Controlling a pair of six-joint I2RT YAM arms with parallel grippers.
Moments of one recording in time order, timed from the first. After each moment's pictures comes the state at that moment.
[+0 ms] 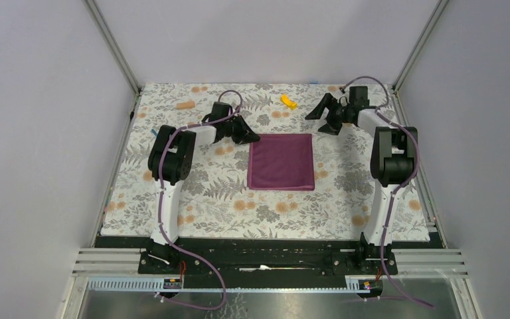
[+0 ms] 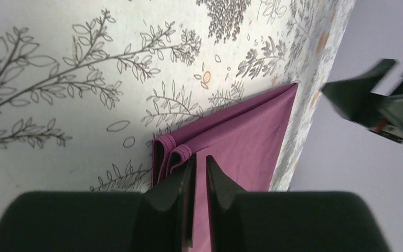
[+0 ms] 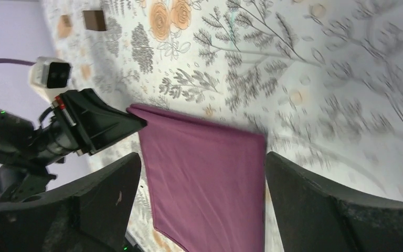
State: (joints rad) left arm -0.29 2.29 1.49 0.06 0.61 -0.91; right arm 0.00 2.19 1.54 -0.20 -0.71 0.60
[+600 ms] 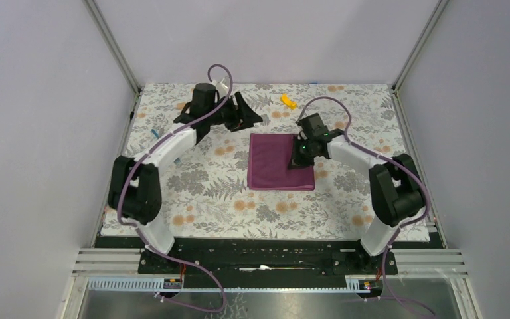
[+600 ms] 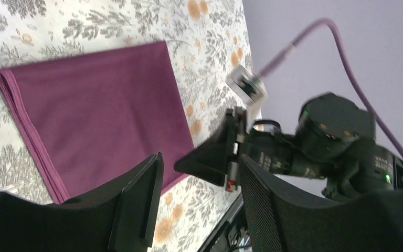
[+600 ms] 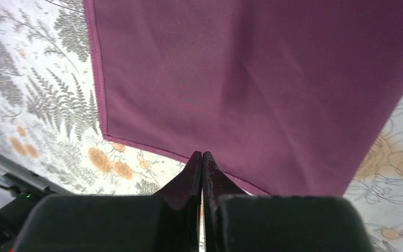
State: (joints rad) left arm -0.34 1.76 1.35 -0.08 0.63 -0.78; right arm 0.44 1.71 1.14 -0.49 -0.28 0.50
